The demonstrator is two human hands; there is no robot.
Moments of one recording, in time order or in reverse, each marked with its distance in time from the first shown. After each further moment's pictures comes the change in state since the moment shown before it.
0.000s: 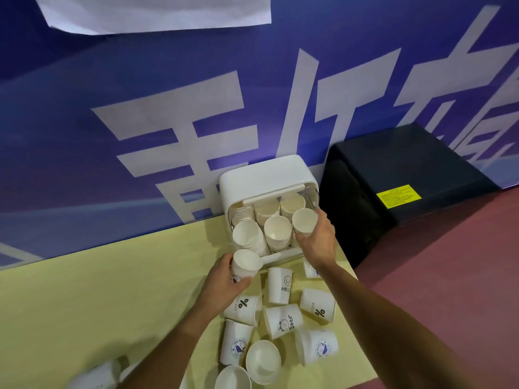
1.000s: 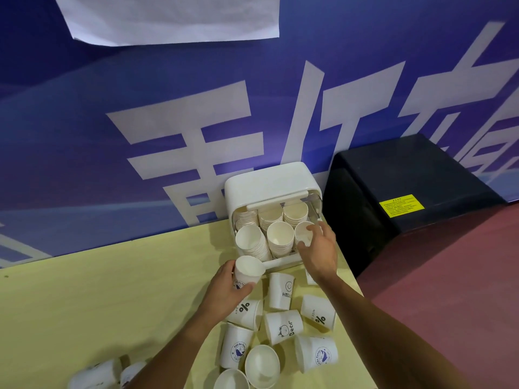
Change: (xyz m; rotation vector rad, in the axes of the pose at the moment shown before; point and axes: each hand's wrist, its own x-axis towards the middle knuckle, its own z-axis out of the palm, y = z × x) left_hand -0.017 0.014 -0.002 -0.040 -0.005 -0.057; right_hand -0.006 0.011 0.005 -0.233 -0.059 -0.100
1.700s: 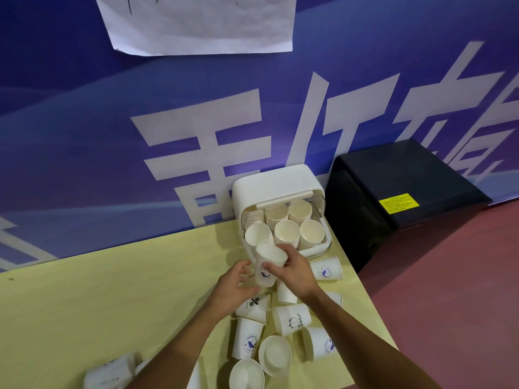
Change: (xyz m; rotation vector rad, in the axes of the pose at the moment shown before) left_hand -0.018 0.001 -0.023 -0.109 -0.178 -0.068; right_hand -0.081 -0.056 0.010 0.521 -0.356 0.054
